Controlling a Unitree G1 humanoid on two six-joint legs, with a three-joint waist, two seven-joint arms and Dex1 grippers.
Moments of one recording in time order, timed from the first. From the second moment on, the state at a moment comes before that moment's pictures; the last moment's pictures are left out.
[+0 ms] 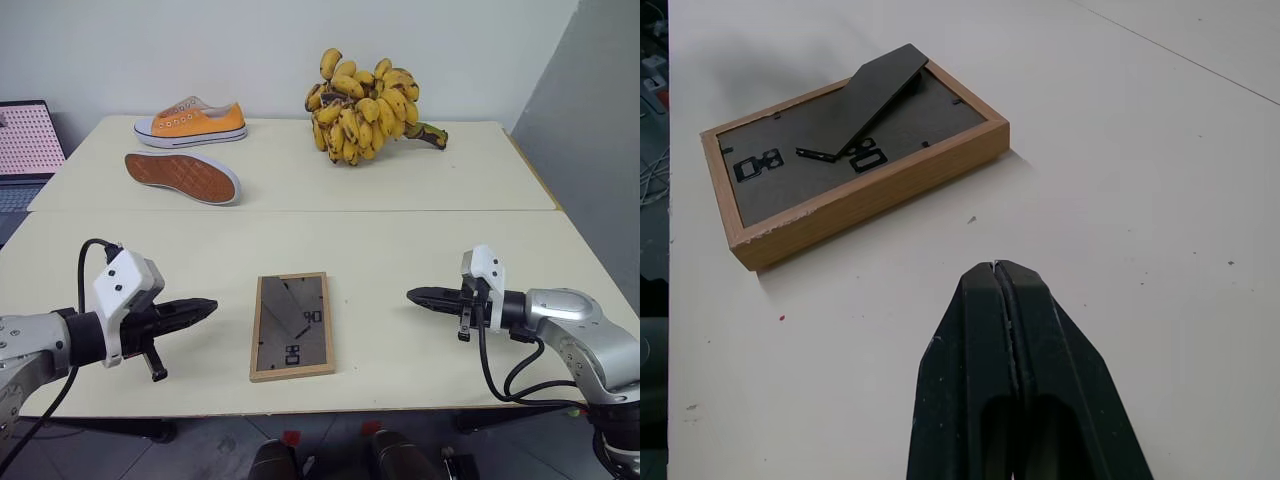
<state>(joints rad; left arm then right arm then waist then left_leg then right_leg) 0.18 1.00 0.53 -0.54 -0.63 0.72 -0.95 -0.26 -0.70 0.02 -0.31 0.47 0.55 0.98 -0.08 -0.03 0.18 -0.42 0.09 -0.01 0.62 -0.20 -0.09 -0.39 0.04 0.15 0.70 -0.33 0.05</state>
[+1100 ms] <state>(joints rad) -0.10 0.71 0.02 -0.32 -0.37 0.69 -0.70 -0.42 -0.37 0.25 0.07 0.14 0.29 0.78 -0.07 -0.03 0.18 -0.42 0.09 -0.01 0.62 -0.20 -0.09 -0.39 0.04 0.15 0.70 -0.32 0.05</state>
